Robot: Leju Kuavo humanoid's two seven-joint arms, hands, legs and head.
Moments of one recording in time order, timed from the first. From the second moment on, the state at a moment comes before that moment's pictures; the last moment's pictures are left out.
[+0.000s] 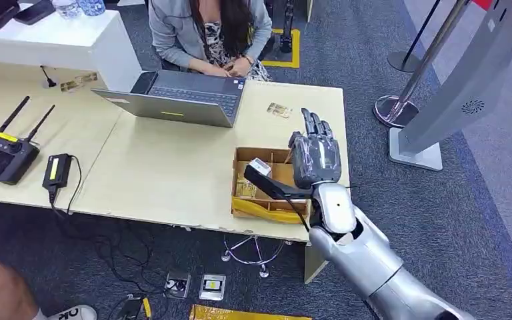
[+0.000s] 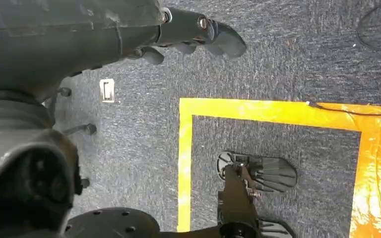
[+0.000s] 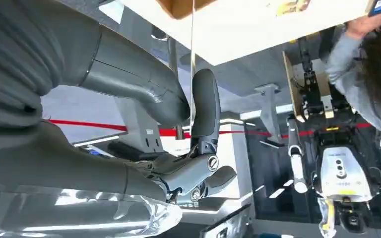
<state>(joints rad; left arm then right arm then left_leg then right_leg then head) -0.27 0.08 -1.08 -0.22 0.90 0.29 0.12 -0.67 -0.05 0.91 -1.19 1.05 -0.32 0.36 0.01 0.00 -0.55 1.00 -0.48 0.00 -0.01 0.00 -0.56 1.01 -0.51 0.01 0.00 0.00</state>
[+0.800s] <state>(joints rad) -0.29 0.07 -1.08 -0.22 0.90 0.29 0.13 -0.79 0.03 0.92 -1.04 1.04 -0.35 0.32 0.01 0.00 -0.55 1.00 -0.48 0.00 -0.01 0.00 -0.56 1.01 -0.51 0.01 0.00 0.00</state>
